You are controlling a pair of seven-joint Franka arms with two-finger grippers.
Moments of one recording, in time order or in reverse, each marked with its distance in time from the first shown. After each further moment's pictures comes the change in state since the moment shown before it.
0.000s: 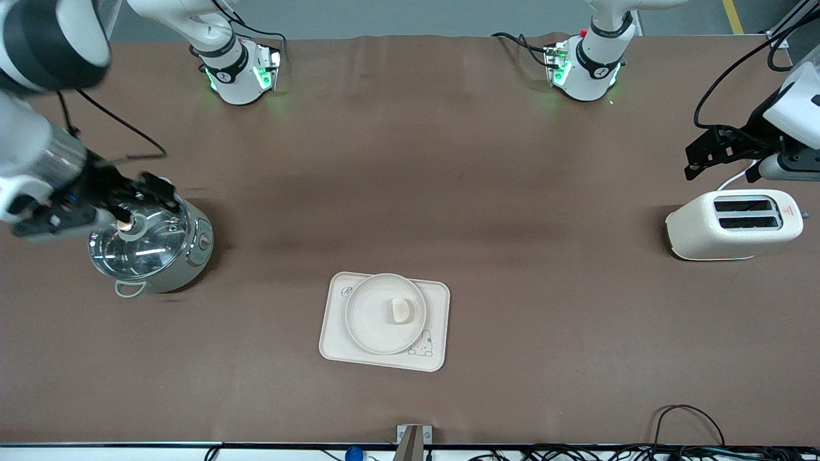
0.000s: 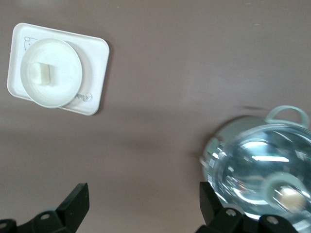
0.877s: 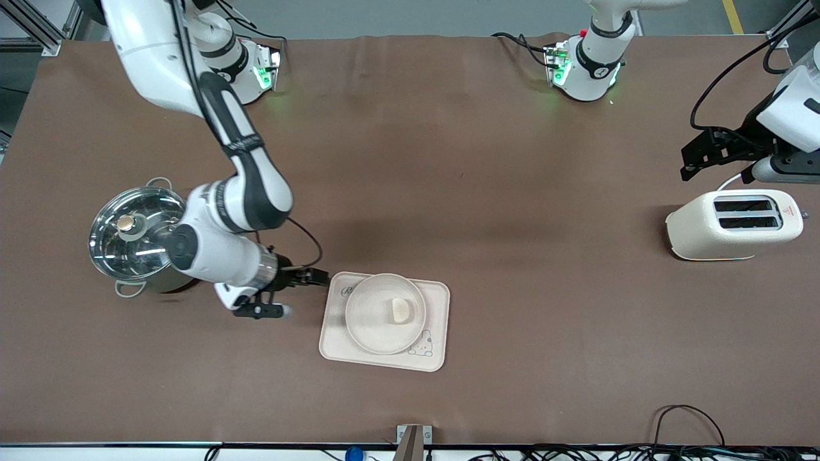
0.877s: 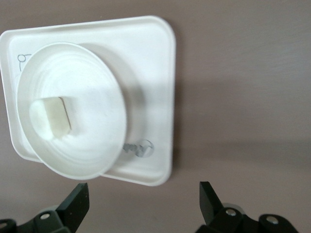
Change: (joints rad) left arm -0.003 0.004 -0.003 0.000 0.000 -0.003 0.000; right arm 0.239 0.518 0.008 0.093 0.330 0.442 0.194
